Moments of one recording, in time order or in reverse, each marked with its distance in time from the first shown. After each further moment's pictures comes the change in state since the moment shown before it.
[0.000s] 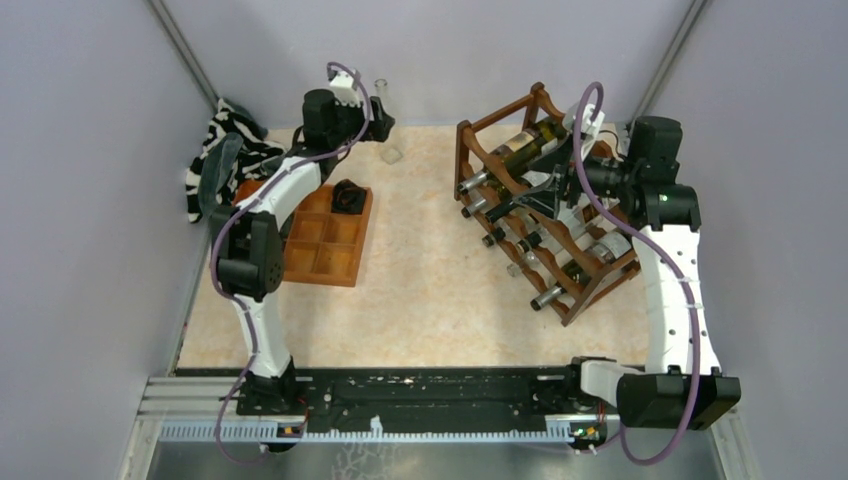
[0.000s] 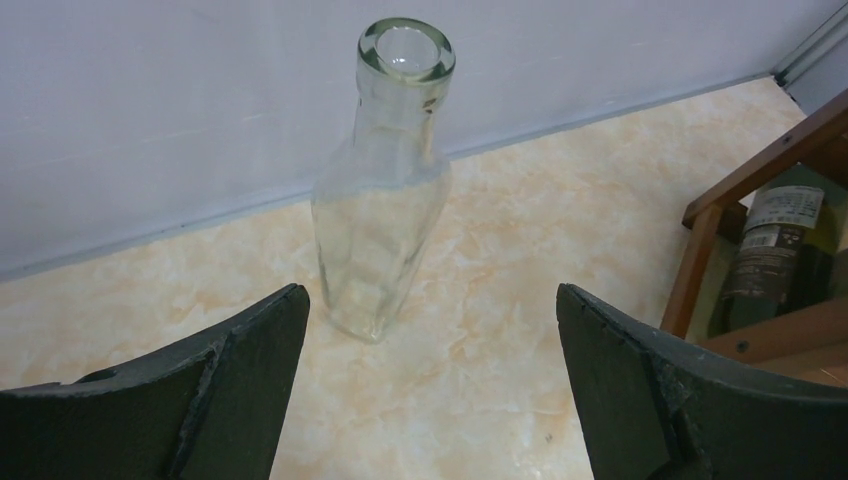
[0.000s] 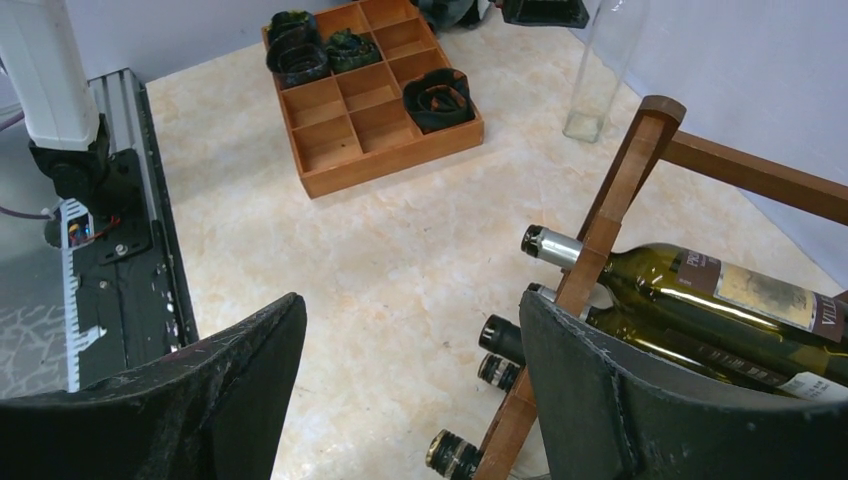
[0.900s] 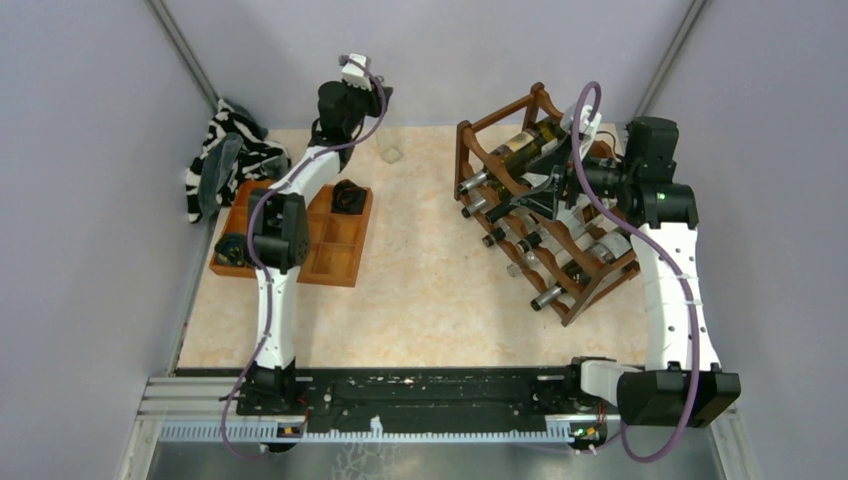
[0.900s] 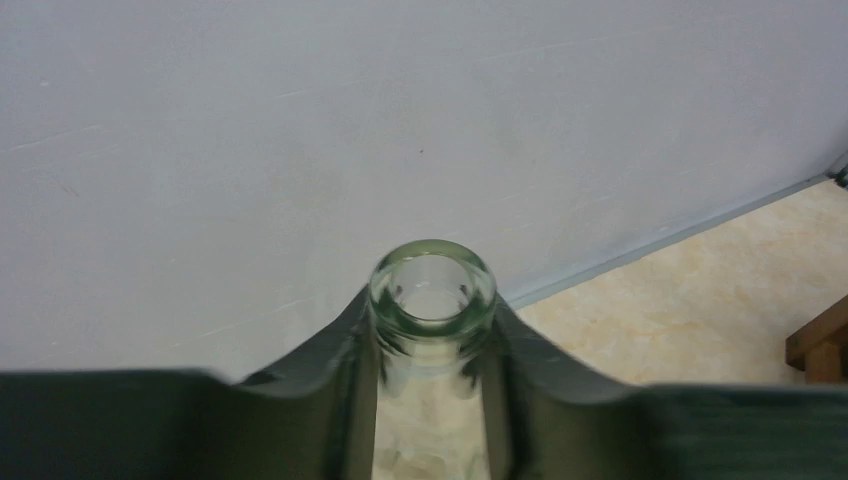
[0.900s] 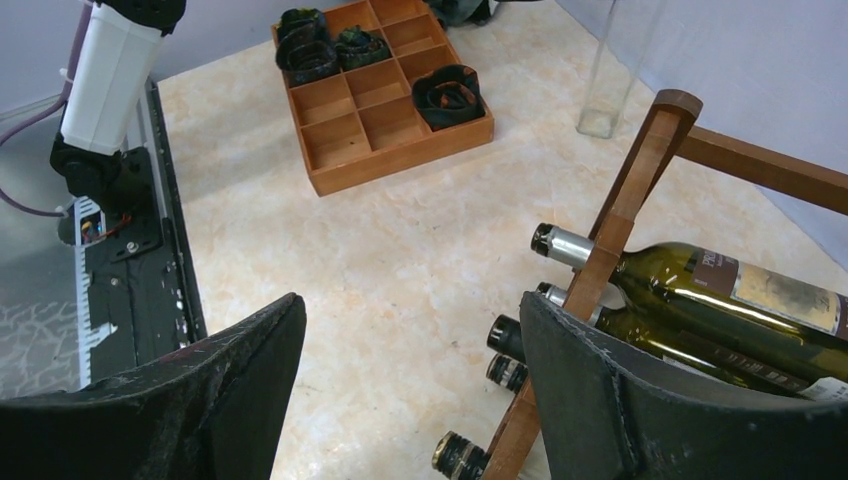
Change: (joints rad) left arm 0.005 0.371 0.366 0.269 -0.013 0.060; right arm 0.006 0.011 -0.004 -0.002 -0.014 -0.001
